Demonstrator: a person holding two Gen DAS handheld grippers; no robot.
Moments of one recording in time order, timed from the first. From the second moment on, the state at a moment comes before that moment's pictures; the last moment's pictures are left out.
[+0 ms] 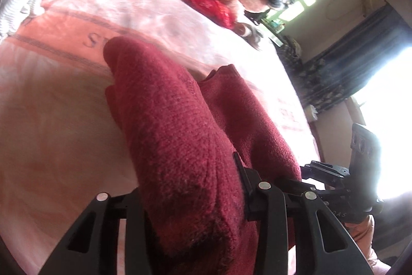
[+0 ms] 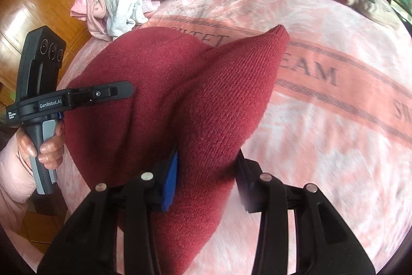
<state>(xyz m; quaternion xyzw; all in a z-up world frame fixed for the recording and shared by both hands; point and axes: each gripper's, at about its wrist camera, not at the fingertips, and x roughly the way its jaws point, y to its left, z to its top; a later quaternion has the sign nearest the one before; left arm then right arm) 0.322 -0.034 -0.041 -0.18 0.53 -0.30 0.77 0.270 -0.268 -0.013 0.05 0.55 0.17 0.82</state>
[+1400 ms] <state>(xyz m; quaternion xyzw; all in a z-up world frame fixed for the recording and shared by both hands) 0.256 -0.153 -0.033 -0.12 0.49 -0.33 0.80 0.233 -0.366 -0.025 0.13 0.54 0.10 0.83</state>
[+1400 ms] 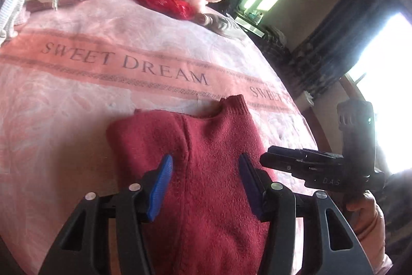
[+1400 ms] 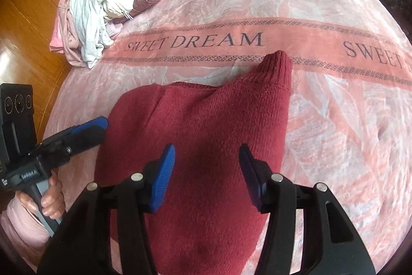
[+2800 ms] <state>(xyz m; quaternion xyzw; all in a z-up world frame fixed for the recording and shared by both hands) 0.078 -0.103 -0.038 0.00 0.54 -0.17 0.82 0.031 -0.294 -0.019 0.09 0.54 -0.05 0.83</state>
